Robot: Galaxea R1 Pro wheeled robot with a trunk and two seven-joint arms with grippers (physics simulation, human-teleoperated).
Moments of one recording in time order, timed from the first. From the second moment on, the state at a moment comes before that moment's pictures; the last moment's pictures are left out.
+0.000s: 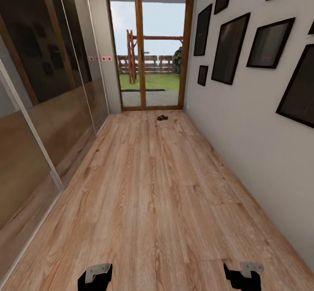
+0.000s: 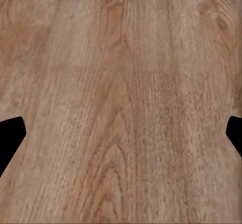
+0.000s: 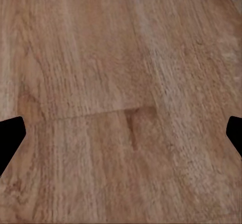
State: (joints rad) left arm -0.32 -0.03 0.14 -0.28 0.00 -0.46 -0.01; right arm -0.43 -0.14 -0.26 -0.11 0.15 -0.45 0.04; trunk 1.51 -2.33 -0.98
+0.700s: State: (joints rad) left arm -0.32 -0.03 0.15 -0.28 0.00 -0.46 -0.01; right arm -0.43 -0.14 -0.26 -0.11 0.15 -0.45 0.04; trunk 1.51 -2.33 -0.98
